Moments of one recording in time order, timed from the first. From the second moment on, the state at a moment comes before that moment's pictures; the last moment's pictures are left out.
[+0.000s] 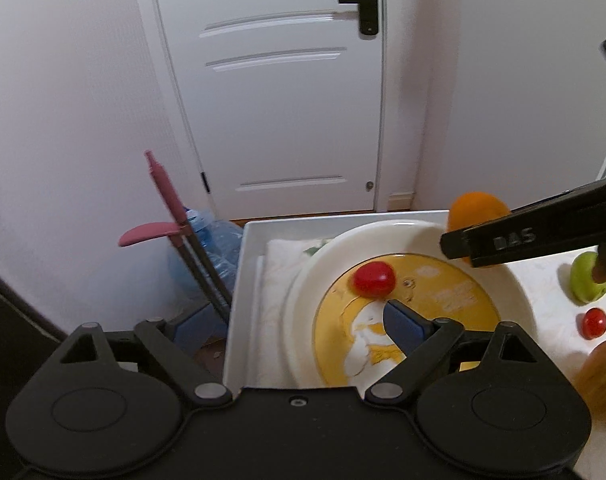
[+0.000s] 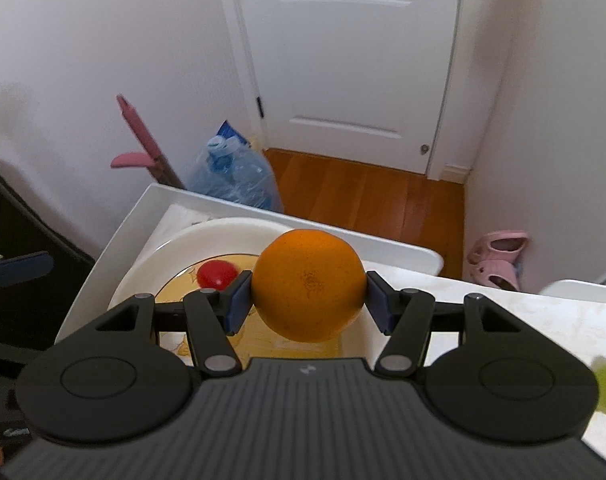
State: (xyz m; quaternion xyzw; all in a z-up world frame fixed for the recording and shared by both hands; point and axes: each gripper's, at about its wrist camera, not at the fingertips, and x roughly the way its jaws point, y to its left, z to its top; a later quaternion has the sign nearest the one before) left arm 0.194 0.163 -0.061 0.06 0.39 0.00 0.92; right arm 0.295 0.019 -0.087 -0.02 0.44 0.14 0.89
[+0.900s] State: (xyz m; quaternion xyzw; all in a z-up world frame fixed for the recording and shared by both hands) left arm 0.183 0.167 -0.059 0.05 0.40 -0.01 0.92; right arm 0.275 0.018 -0.074 -0.02 0.40 0.13 0.91
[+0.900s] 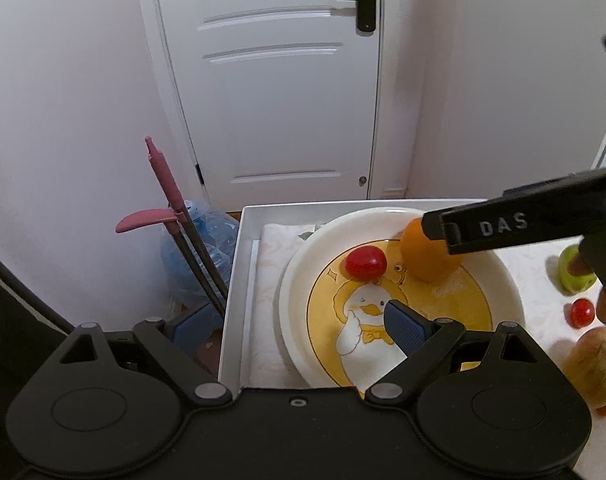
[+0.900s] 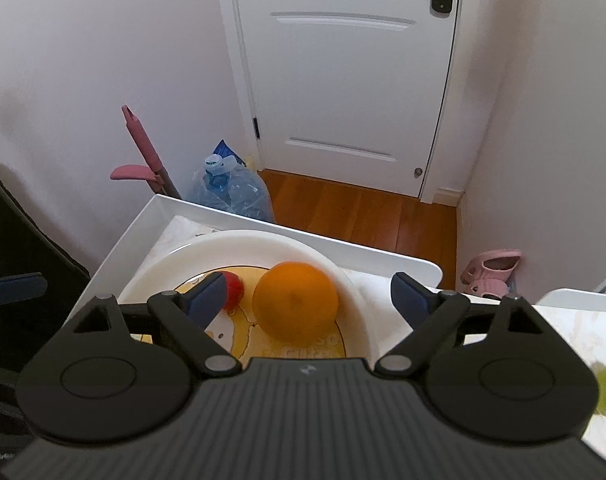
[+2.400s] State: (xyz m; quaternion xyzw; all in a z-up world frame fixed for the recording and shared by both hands) left arm 0.020 -0.034 -0.041 0.02 0.37 0.01 0.93; right arm 0.064 -0.263 -0.048 -0.01 0.41 0.08 0.91
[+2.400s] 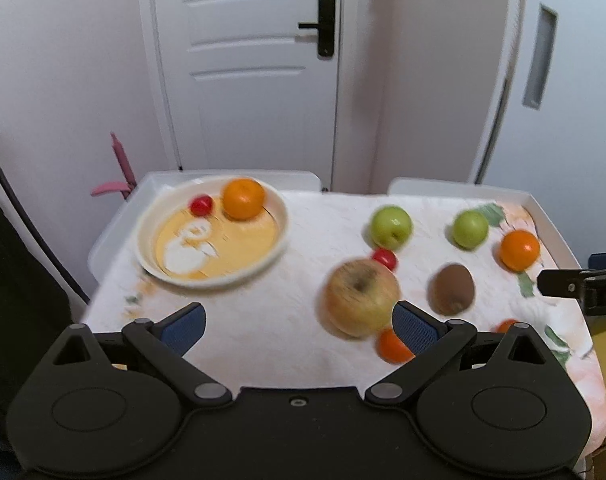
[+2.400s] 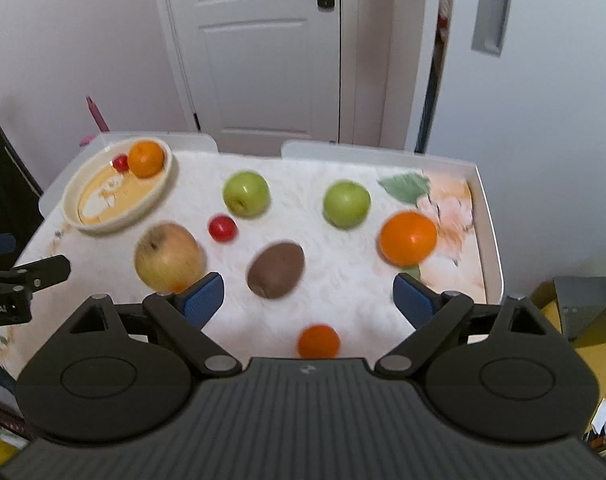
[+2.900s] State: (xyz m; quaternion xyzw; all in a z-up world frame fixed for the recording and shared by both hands) left arm 0.045 -0.095 -0.120 0.02 0.41 -0.01 0.91; right arm 0.056 -0.286 -0.129 -0.01 0.43 0.11 0.90
